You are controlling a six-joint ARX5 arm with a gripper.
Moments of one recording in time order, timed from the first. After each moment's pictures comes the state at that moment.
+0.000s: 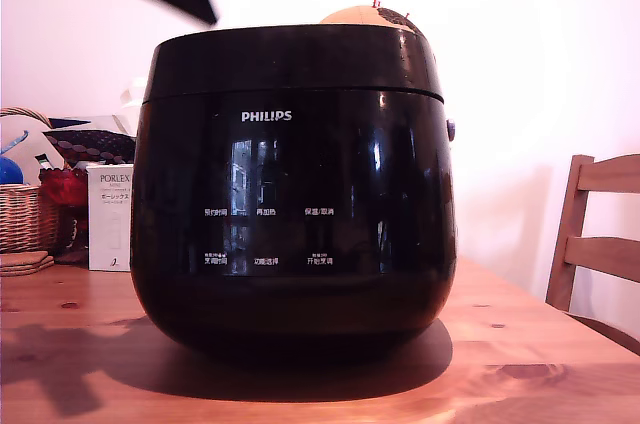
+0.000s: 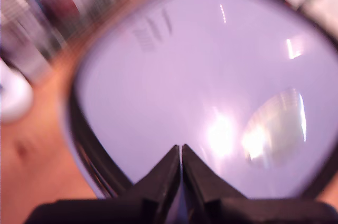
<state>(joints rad) -0.54 1.29 1.25 -0.61 0.24 0.22</state>
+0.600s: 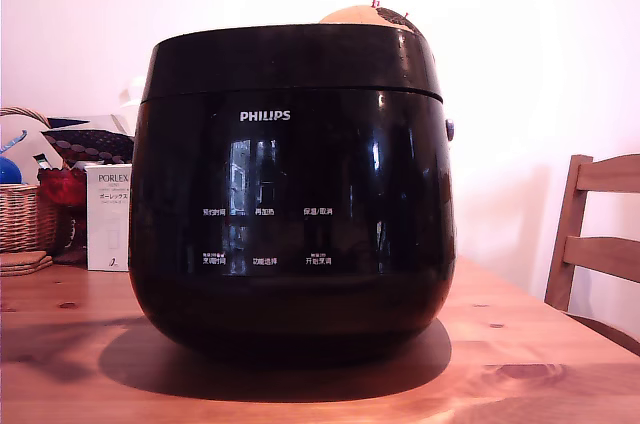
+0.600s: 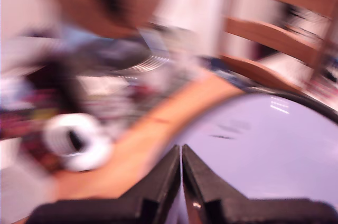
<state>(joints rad) -0.45 1.18 1.25 -0.44 0.08 0.11</state>
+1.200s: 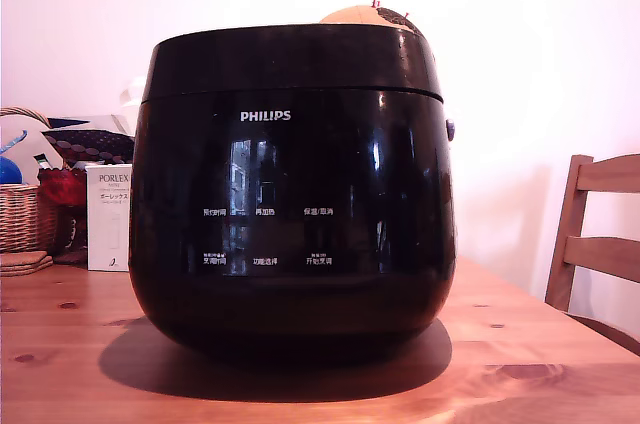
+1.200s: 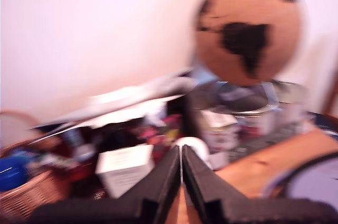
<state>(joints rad) -0.20 1.00 1.25 -0.43 0.04 0.11</state>
